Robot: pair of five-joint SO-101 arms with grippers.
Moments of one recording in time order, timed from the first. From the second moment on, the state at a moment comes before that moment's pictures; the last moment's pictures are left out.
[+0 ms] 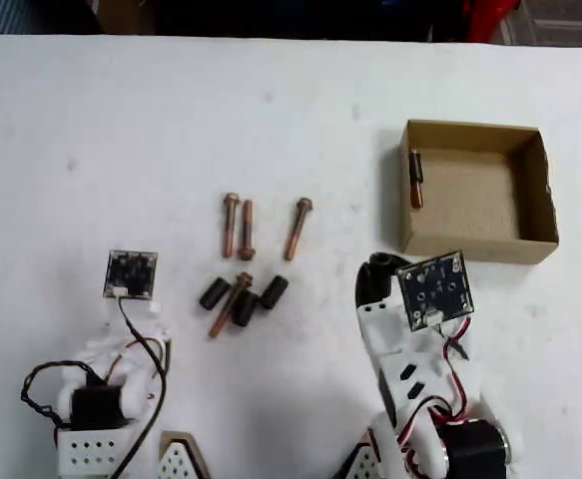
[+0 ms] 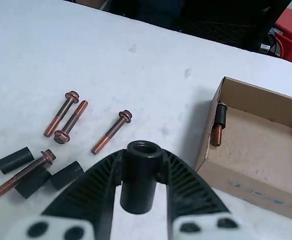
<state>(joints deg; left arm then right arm) -9.1 -104.0 97.1 73.4 -4.1 -14.2 -96.6 60.1 71.4 9.8</state>
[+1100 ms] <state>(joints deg) -9.1 -104.0 97.0 69.9 -4.1 -14.2 -102.7 87.2 53.2 9.8</state>
